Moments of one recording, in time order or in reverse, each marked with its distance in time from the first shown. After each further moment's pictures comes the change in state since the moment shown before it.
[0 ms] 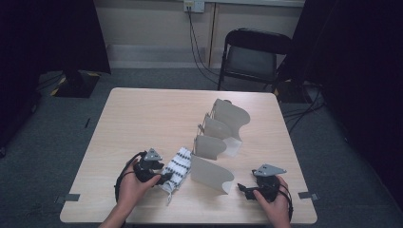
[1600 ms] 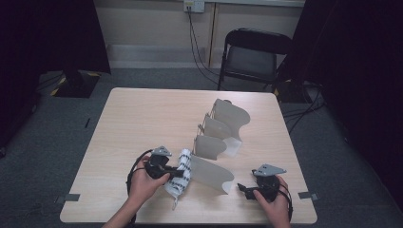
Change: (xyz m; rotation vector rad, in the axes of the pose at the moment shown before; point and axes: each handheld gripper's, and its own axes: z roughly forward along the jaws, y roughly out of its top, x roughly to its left) left arm -0.020 0.024 0.012 -0.015 -0.206 -0.081; right arm 0.000 0.000 0.000 0.001 0.000 0.000
